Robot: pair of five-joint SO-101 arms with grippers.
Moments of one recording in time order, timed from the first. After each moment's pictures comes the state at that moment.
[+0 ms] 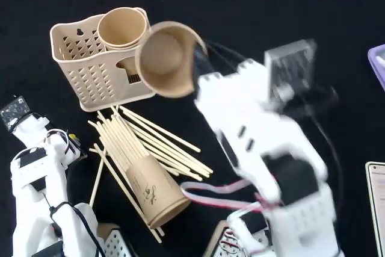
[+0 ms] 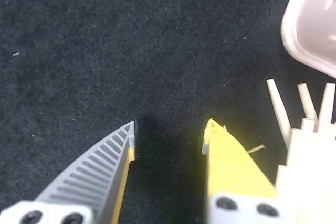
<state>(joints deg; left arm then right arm) -32.9 -39.7 72.1 37.7 8.9 -23.4 -57.1 28.4 45.5 -7.2</state>
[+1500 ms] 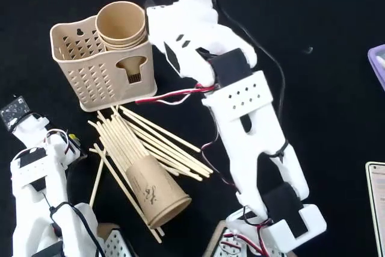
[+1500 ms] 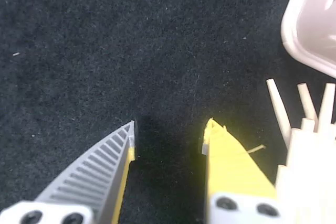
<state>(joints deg) -32.9 -39.7 72.1 37.7 8.9 -26.3 -6.9 -13.3 54.4 -11.2</state>
